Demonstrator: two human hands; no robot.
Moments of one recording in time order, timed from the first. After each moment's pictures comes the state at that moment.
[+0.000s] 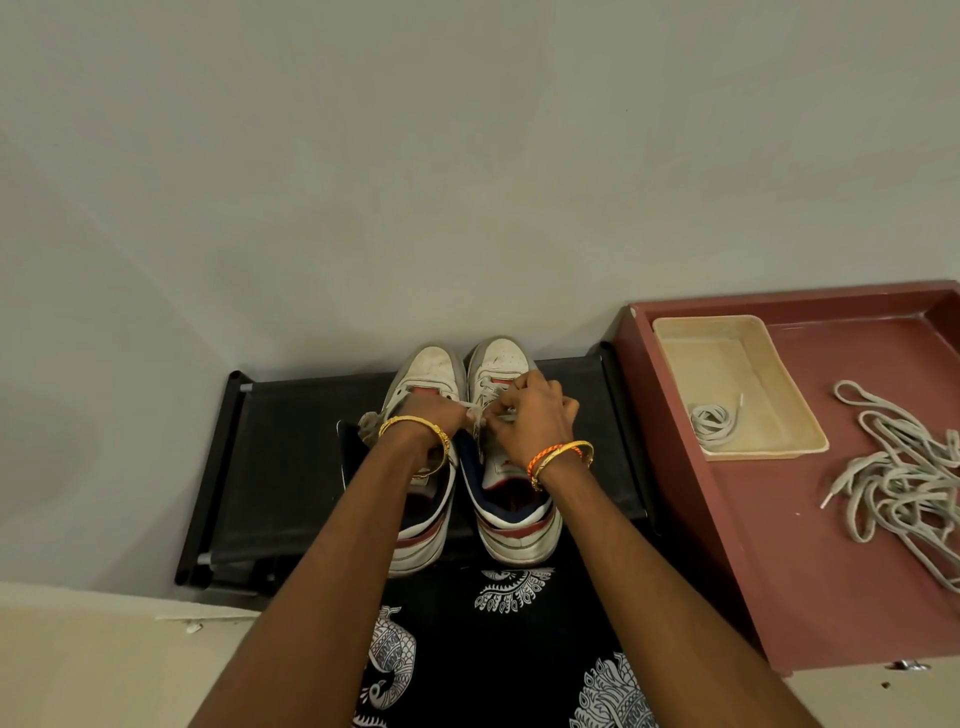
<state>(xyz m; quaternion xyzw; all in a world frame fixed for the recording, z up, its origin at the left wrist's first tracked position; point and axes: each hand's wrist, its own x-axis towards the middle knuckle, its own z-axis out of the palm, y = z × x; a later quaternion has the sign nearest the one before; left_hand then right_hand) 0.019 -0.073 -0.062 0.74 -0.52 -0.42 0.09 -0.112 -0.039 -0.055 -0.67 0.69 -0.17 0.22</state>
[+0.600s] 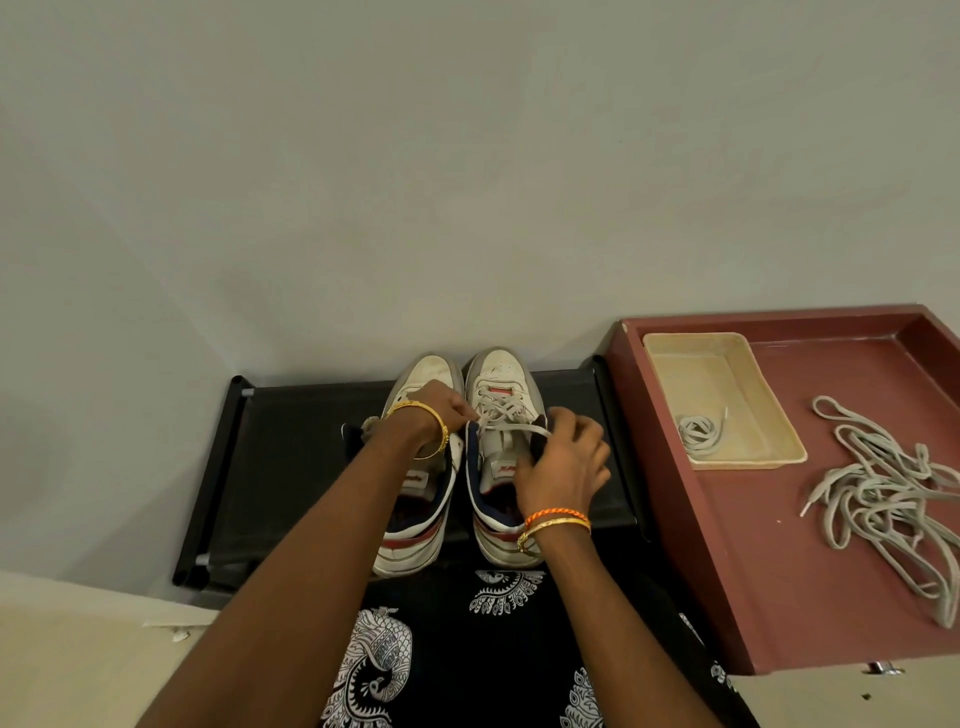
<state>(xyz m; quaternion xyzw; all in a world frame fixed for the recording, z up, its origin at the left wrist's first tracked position) 0.020 -0.076 -0.040 0.67 -0.63 -0.38 0.06 -0.110 0.012 -0.058 -0.50 0.81 -0.26 0.17</state>
